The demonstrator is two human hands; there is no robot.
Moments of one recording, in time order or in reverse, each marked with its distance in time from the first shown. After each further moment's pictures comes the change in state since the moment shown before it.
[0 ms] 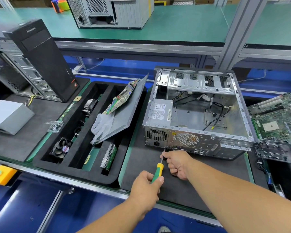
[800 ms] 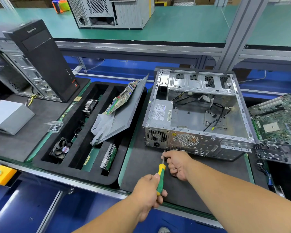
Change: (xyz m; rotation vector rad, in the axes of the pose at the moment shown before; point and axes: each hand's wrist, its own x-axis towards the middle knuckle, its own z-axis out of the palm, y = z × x) left_hand 0.004 0.006 0.004 -0.229 -0.179 -0.248; right_hand -0.003 -0.003 0.002 0.035 0.019 0.002
